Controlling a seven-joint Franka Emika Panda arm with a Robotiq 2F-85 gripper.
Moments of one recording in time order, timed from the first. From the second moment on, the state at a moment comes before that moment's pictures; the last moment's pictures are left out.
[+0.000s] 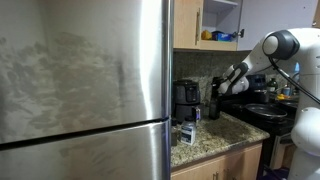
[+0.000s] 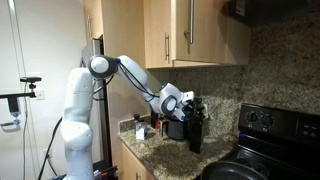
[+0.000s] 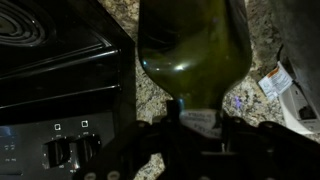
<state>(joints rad) 0.07 0.18 -0.41 -2.22 -0.22 3.32 0.30</state>
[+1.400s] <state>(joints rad) -0.03 -0.19 -0.22 -2.53 -0.14 3.08 0.01</state>
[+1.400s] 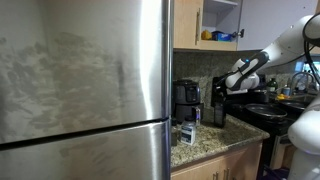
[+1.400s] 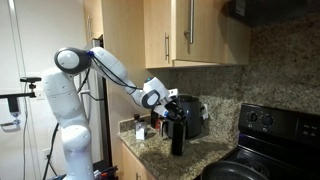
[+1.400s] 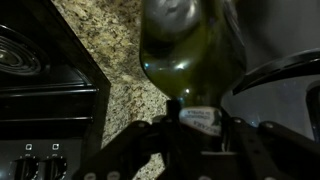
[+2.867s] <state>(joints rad) 0.48 -0.45 -0.51 -2.80 0.16 2.92 -0.46</state>
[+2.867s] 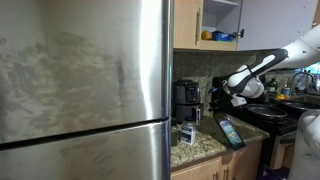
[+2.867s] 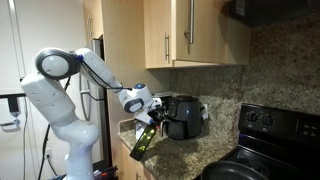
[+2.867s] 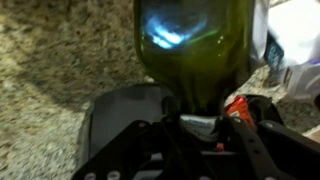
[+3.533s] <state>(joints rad) 0.90 -0.50 -1.01 -2.58 0.44 2.83 -0.71</state>
